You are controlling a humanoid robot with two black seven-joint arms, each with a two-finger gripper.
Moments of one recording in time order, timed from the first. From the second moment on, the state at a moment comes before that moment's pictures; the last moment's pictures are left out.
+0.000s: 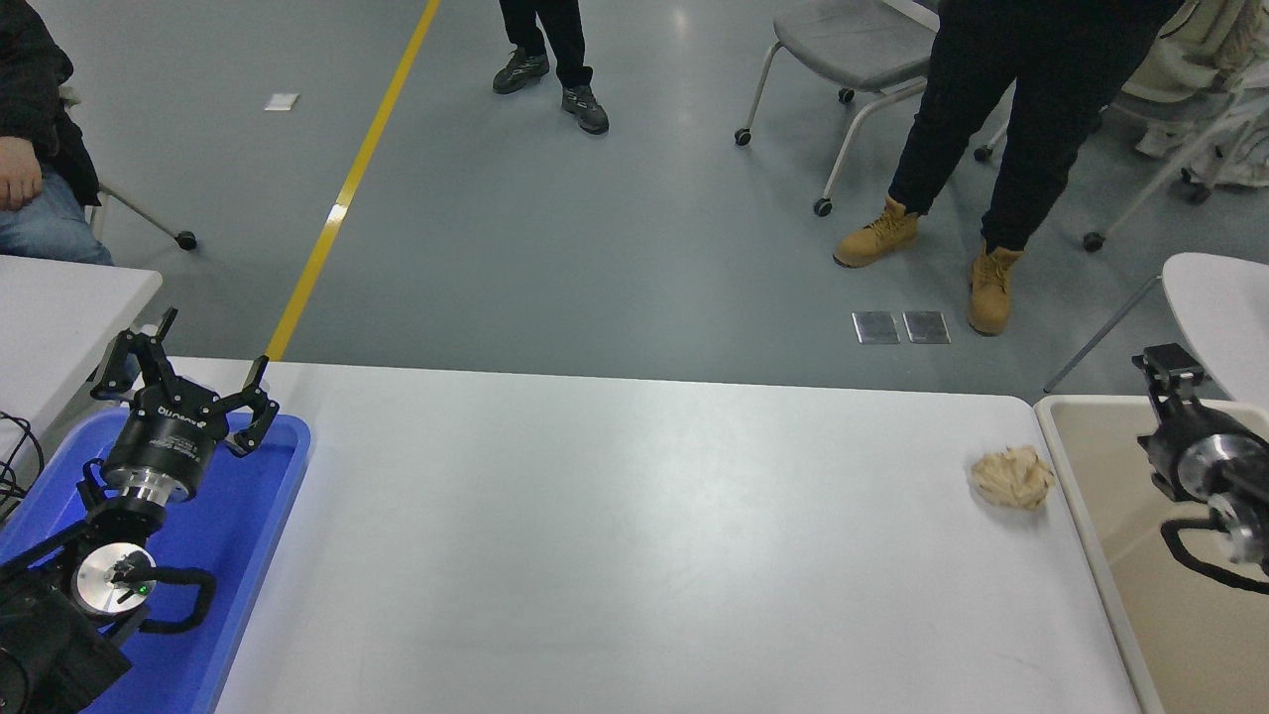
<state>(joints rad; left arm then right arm) -0.55 0.46 -0.60 -0.39 -0.23 -0.70 -0.59 0.67 -0.60 0.55 0.80 -0.32 -0.27 0.07</state>
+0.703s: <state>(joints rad) -0.55 0.46 -0.60 -0.39 -0.23 -0.70 -0.59 0.64 -0.26 0.78 0.84 -0.23 -0.29 0.13</state>
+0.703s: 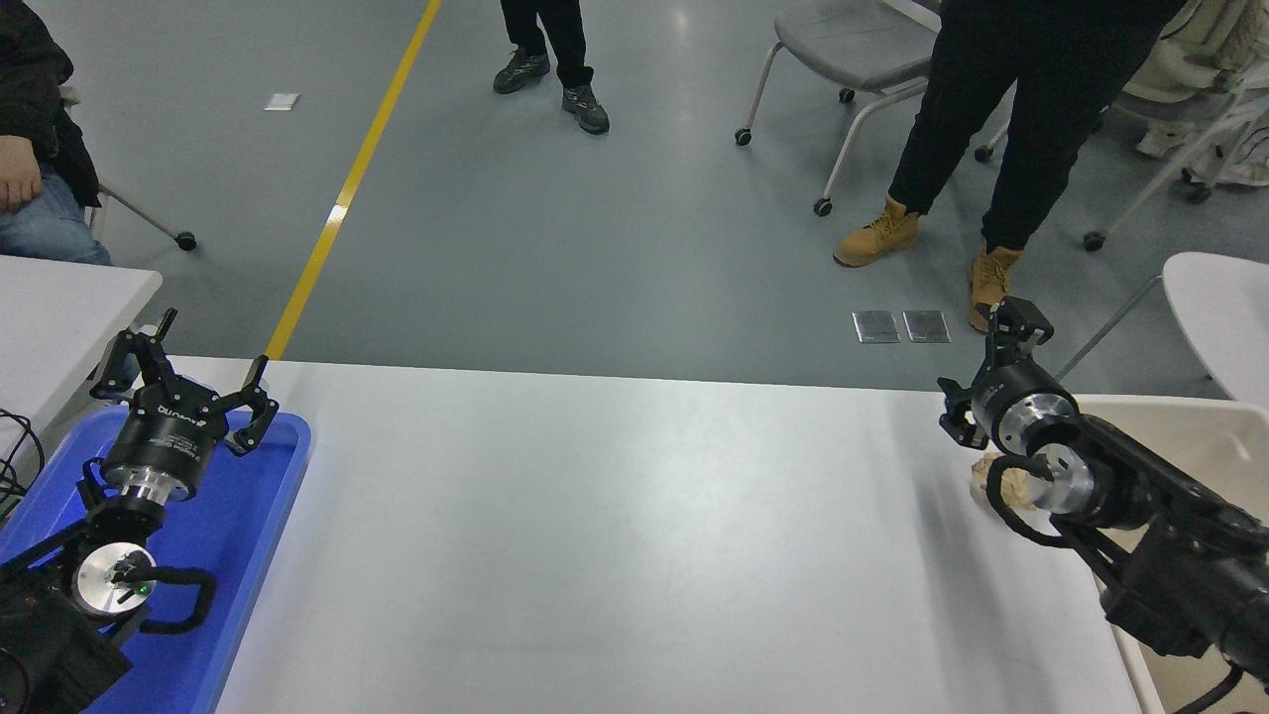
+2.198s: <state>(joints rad) -0.55 0.46 -0.60 -0.39 -0.23 -0.70 -0.59 0.87 -0.72 0.05 1.10 -0.99 -0.28 0.15</state>
